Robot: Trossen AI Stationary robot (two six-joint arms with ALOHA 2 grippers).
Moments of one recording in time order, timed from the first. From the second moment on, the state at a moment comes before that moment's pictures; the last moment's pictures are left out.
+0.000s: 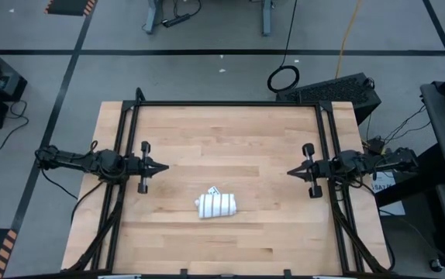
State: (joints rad) left arm -0.18 0.03 0.00 0.04 -0.16 0.14; right arm 0.18 0.00 0.01 0.05 0.06 -0.14
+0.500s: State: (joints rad) left arm -0.18 0.03 0.00 0.04 -0.16 0.11; right arm 0.10 0.00 0.01 0.07 0.05 -0.17
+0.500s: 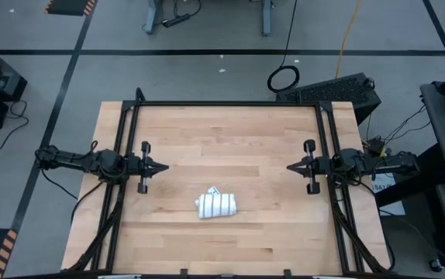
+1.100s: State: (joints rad) left arm -0.13 0.03 0.00 0.03 -0.14 0.12; right arm 0.10 0.00 0.01 0.06 0.05 -0.17
